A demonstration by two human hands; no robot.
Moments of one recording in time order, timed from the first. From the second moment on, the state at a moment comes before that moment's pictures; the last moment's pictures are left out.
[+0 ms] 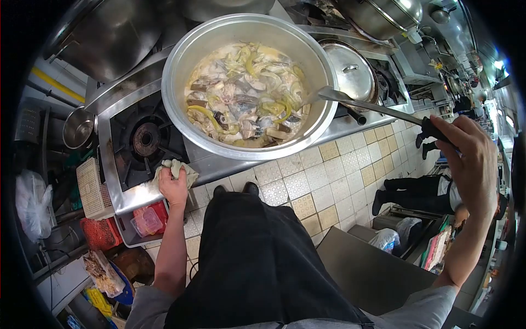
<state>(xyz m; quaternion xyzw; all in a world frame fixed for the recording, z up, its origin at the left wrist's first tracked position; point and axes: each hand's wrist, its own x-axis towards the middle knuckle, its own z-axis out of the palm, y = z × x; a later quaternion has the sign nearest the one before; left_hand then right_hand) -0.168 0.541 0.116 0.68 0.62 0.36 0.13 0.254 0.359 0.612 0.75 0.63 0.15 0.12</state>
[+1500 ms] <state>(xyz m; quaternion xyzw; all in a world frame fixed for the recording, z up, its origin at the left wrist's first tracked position) -0.166 0.543 0.114 0.71 0.62 0.34 0.09 0.275 0.472 0.625 0.61 0.77 -0.08 0.18</state>
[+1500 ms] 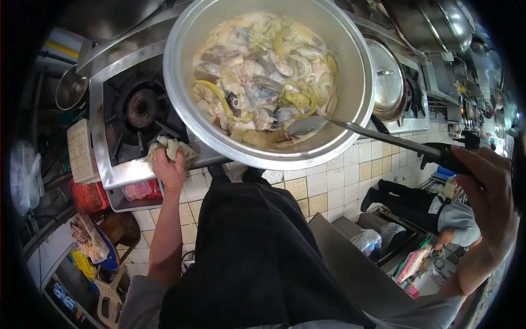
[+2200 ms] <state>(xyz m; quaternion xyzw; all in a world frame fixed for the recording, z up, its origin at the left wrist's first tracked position) -0.158 0.543 0.111 0.68 0.64 0.35 0.08 0.262 0.441 0.607 0.73 0.66 -0.09 0.11</state>
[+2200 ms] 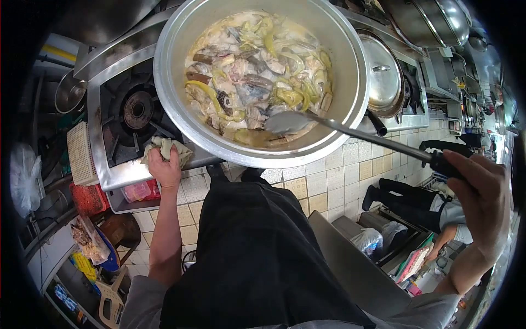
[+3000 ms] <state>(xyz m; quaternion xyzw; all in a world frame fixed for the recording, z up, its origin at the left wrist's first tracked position) -0.155 0.543 0.115 0.68 0.63 0.36 0.08 0.267 0.442 0.584 0.72 0.68 -0.05 0.15</state>
